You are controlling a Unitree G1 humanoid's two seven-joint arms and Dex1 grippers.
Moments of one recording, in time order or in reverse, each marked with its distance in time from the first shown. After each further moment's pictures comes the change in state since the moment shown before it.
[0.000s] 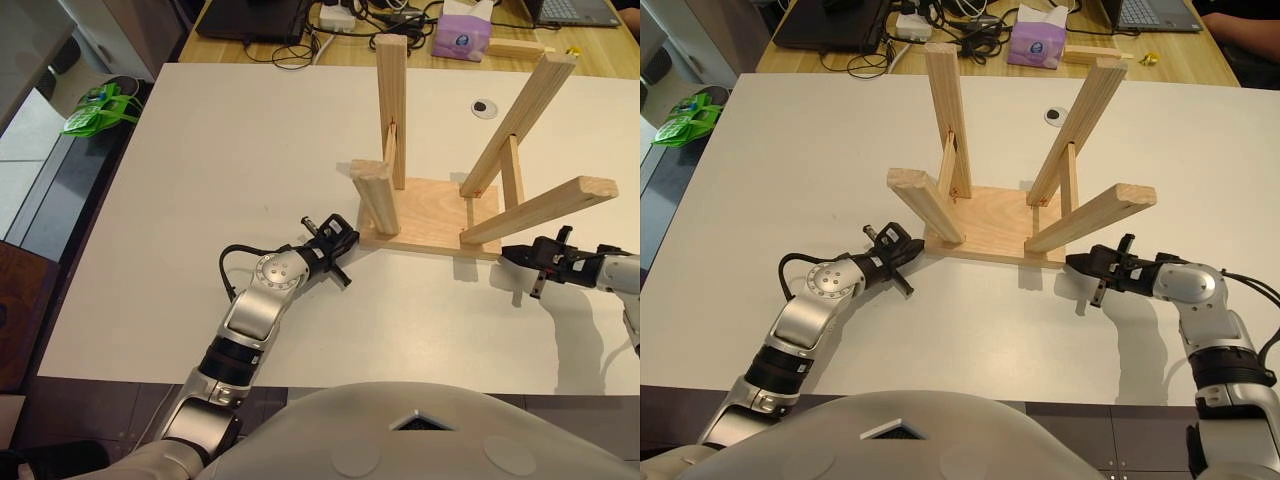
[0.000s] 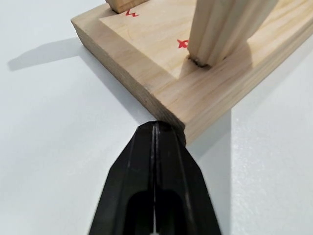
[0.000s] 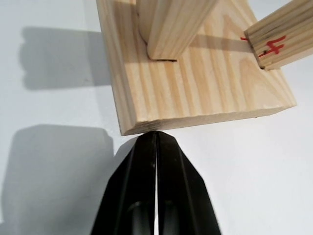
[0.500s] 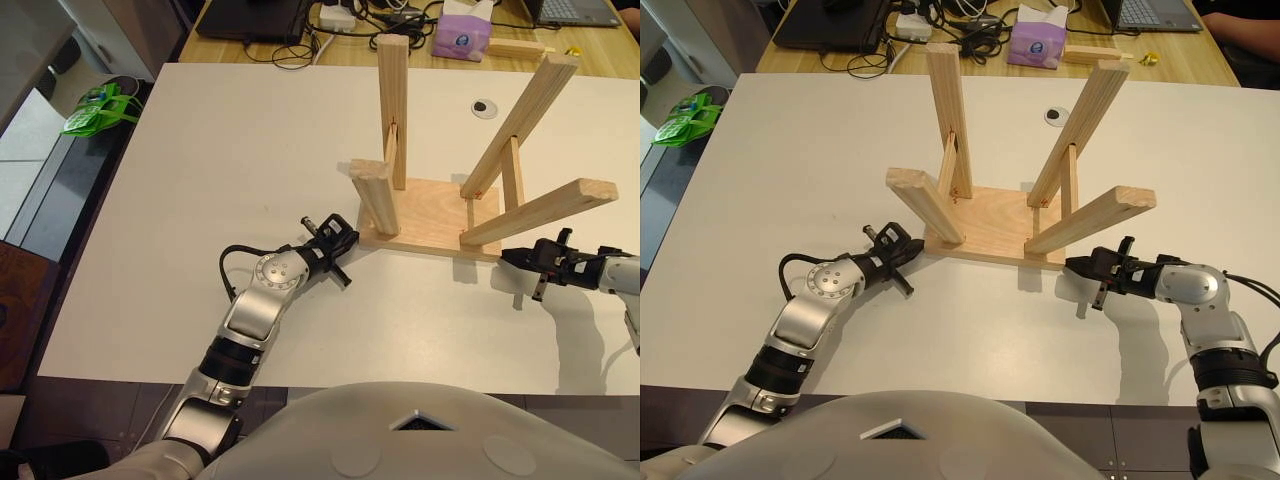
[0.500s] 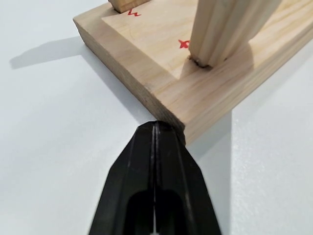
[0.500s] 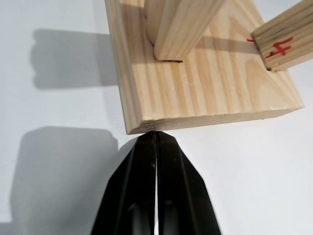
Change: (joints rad) left arm 0.001 -0.005 0.010 -0.001 -0.017 0.002 -0.002; right arm 0.007 -0.001 -0.005 -0.009 0.031 0.012 0.045
